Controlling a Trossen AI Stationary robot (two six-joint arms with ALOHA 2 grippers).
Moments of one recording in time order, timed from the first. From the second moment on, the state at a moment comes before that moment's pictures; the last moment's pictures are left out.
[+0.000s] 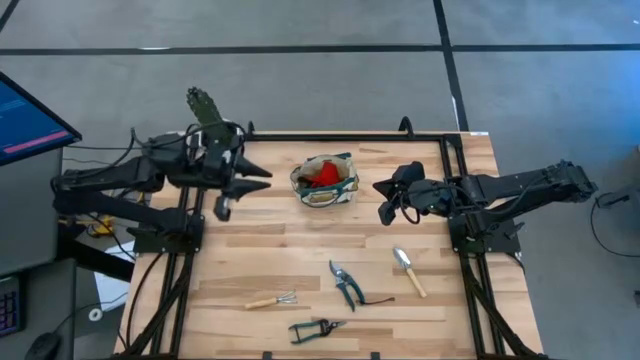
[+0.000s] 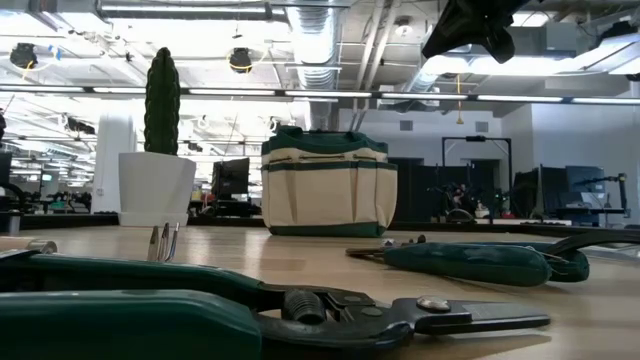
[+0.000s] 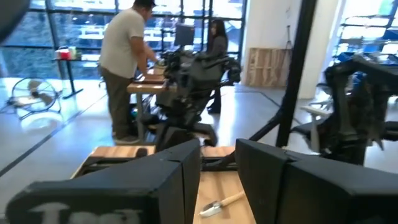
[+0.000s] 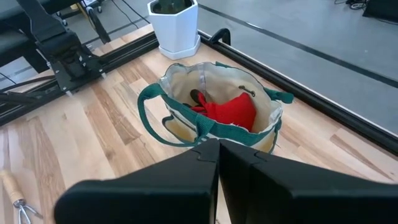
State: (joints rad) left arm 0.04 0.89 1.07 -0.15 0.08 -0.03; right arm 0.16 1.07 0.93 -0.46 0.63 0.55
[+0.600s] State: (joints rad) left arm -0.06 0.81 1.07 -0.27 0.07 -0.03; right arm 0.18 1.07 0.93 -0.45 0.52 0.73
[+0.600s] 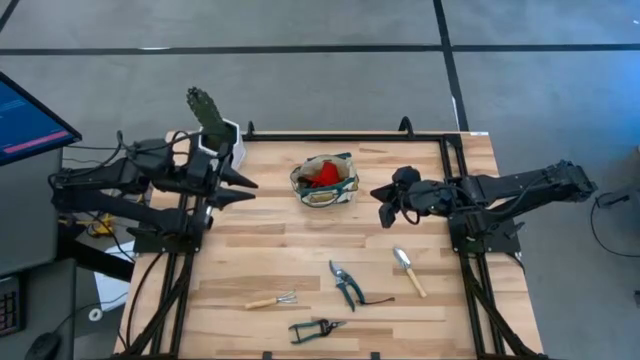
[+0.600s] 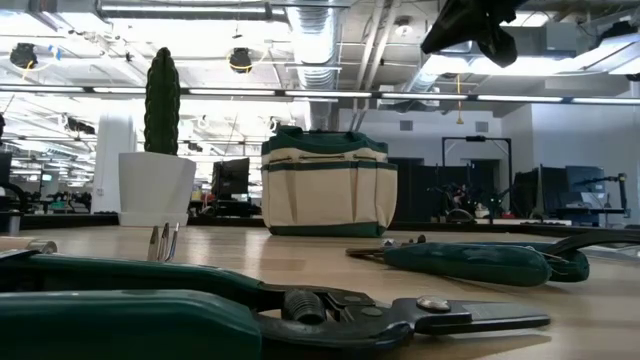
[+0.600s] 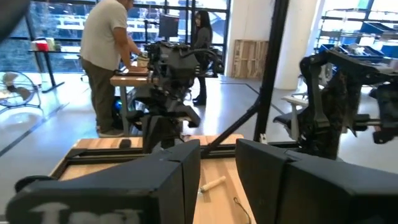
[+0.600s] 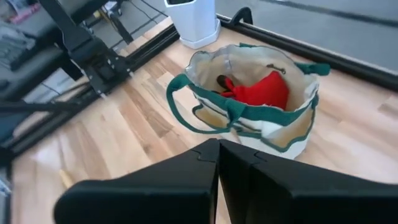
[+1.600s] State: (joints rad) left arm -0.08 0.80 0.92 -0.33 0.07 -0.04; right arm 0.40 1.19 0.93 -0.29 0.53 1.01
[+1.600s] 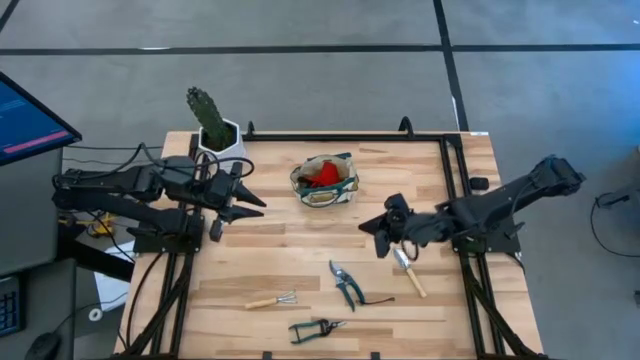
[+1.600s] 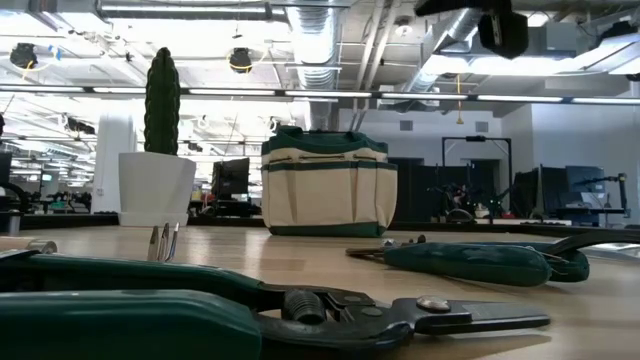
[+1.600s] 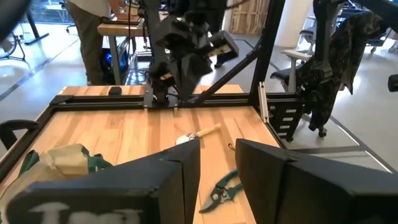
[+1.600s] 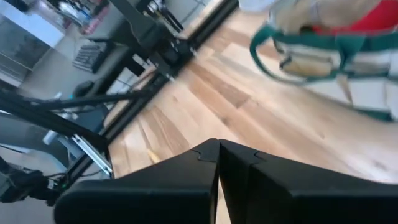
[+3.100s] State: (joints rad) left arm -0.08 0.80 0.92 -0.32 0.04 -0.07; right arm 0.56 1.49 1.02 -1.09 -0.05 1.47
